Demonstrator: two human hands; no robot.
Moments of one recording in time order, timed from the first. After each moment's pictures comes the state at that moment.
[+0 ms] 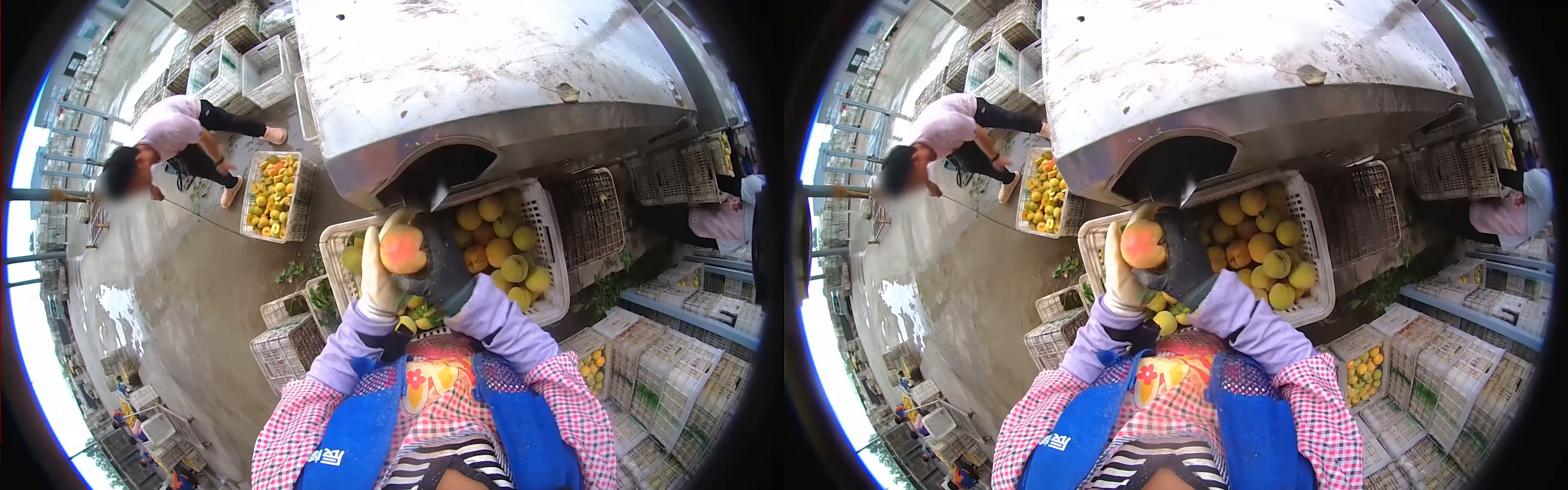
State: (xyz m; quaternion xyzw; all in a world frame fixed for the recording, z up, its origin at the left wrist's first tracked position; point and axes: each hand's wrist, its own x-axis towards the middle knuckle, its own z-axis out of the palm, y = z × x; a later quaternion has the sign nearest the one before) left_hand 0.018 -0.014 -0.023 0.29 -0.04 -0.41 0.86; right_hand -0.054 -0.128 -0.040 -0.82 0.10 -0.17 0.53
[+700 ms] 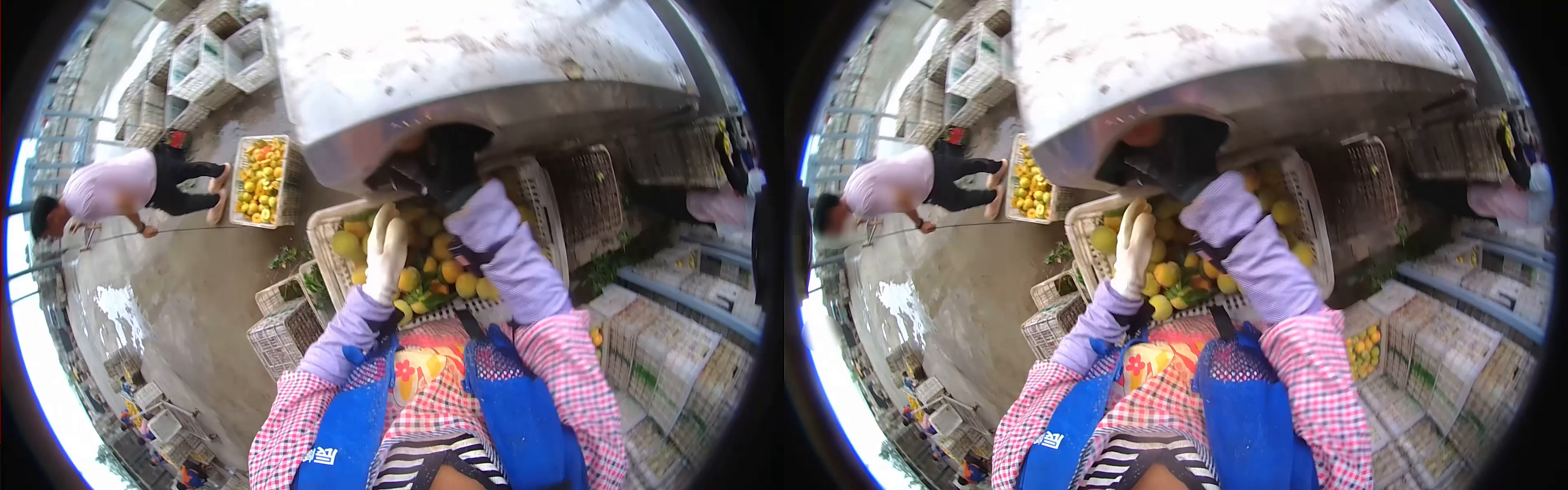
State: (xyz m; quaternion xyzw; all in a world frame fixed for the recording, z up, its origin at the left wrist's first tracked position) left_hand 0.013 -0.012 -0.118 0.68 -0.06 -0.31 0.66; right_hand 0.020 -0.211 -0.042 -0.87 0.13 -0.24 0.40
